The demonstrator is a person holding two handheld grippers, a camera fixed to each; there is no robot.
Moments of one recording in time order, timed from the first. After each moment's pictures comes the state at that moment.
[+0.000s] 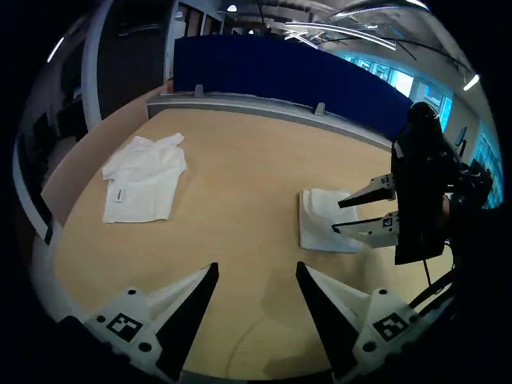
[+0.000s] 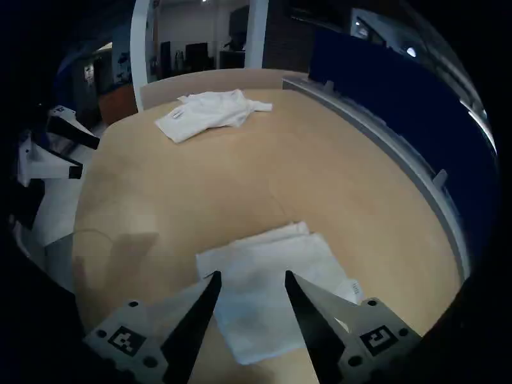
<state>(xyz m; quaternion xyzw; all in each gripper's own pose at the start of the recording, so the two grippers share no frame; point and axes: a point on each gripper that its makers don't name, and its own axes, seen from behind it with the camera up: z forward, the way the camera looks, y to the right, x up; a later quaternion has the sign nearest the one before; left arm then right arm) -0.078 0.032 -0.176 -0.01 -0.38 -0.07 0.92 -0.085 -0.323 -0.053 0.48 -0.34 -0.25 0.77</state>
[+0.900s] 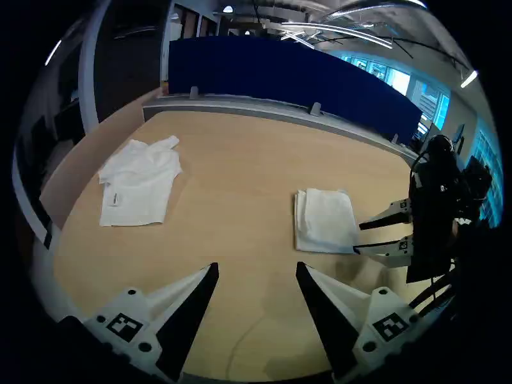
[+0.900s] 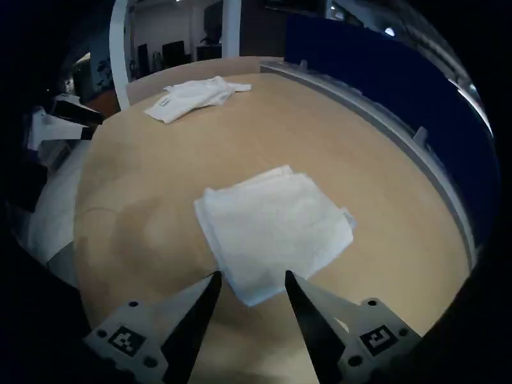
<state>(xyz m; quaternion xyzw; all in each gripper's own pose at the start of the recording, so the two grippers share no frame) -0.073 0.041 -0.172 -0.02 -0.37 -0.07 0.92 -0.106 -0.253 -0.092 0.42 -0.38 -0.23 0.79</state>
